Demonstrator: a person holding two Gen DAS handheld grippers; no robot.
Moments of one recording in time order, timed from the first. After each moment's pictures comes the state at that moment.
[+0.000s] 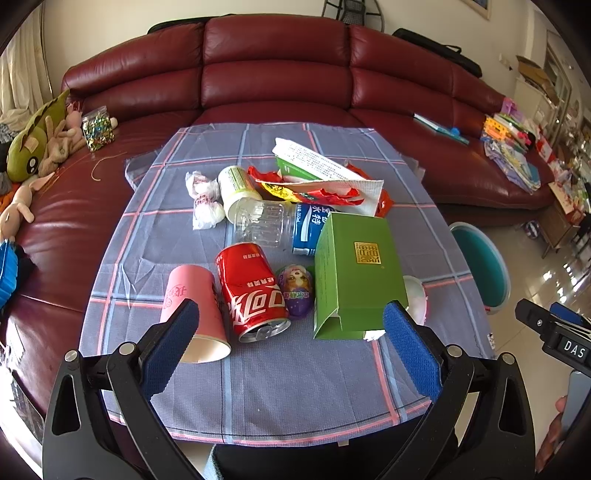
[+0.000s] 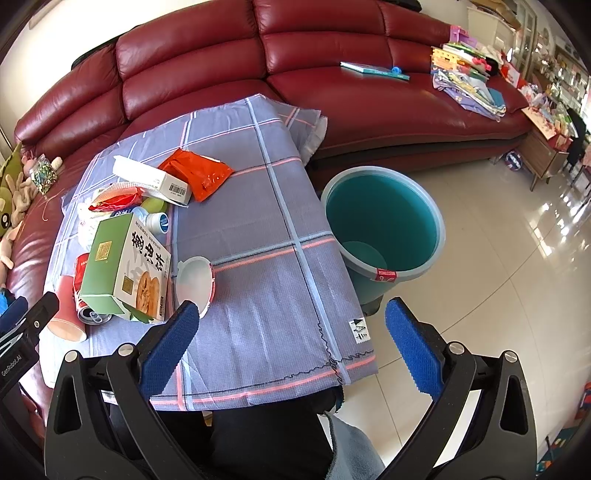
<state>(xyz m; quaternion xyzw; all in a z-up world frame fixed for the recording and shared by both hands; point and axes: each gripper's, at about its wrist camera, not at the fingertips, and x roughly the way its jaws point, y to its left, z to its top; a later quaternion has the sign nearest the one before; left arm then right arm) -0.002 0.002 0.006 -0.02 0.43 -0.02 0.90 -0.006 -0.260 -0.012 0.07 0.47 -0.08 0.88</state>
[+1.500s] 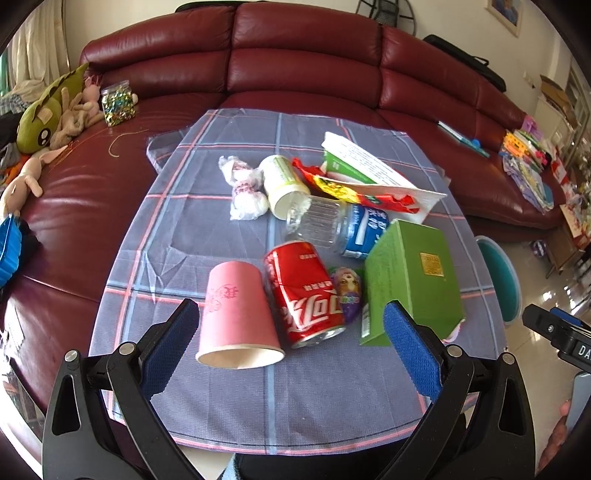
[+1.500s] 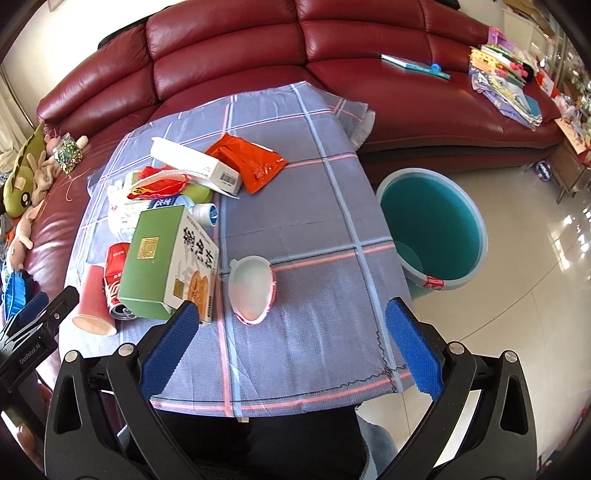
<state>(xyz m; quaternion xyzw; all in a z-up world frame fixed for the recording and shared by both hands) 0.016 0.066 -0.008 -0.06 0.45 0.01 0.89 0.026 -0.210 -0.011 0.06 0.50 -0.01 0.86</state>
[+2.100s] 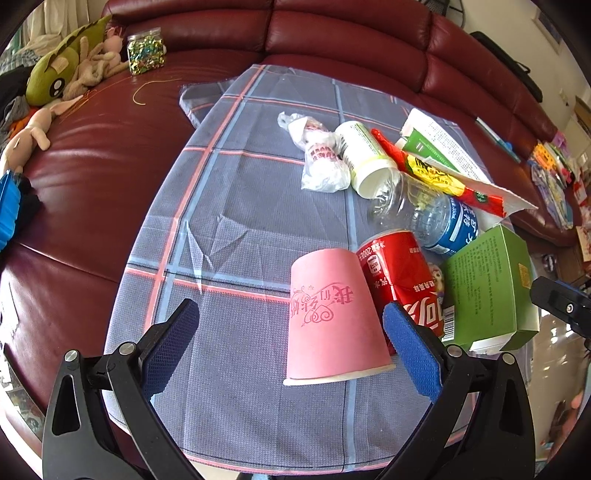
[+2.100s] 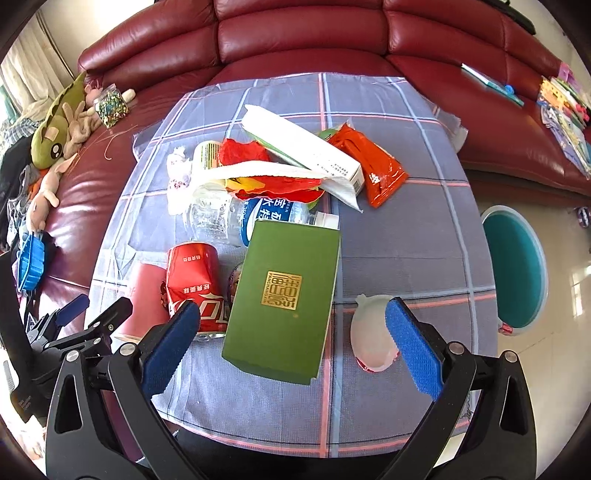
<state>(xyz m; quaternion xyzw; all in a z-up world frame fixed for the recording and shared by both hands) 0.044 0.134 -0.053 -0.09 0.51 0.04 0.86 0.090 -0.094 -0.026 0.01 0.54 0.08 0.84</state>
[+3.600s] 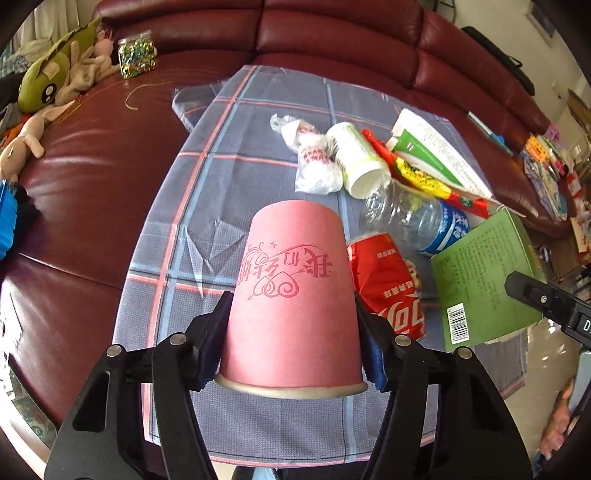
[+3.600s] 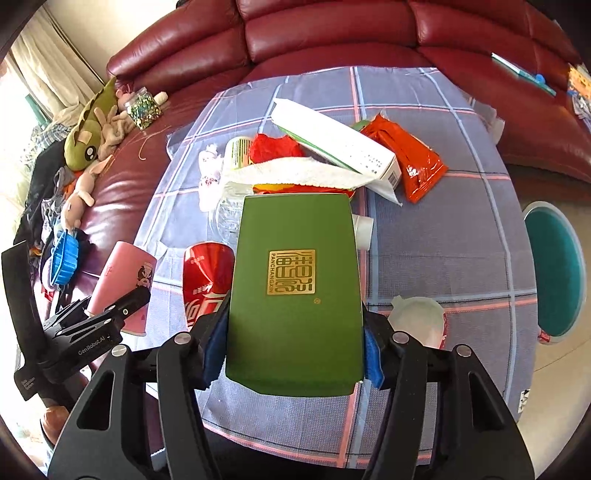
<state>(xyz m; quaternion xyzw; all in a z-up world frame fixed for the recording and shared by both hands) 0.040 0.136 -0.032 -0.09 0.50 0.02 0.86 0.091 -0.107 -0.031 0.07 0.53 0.16 0.83</state>
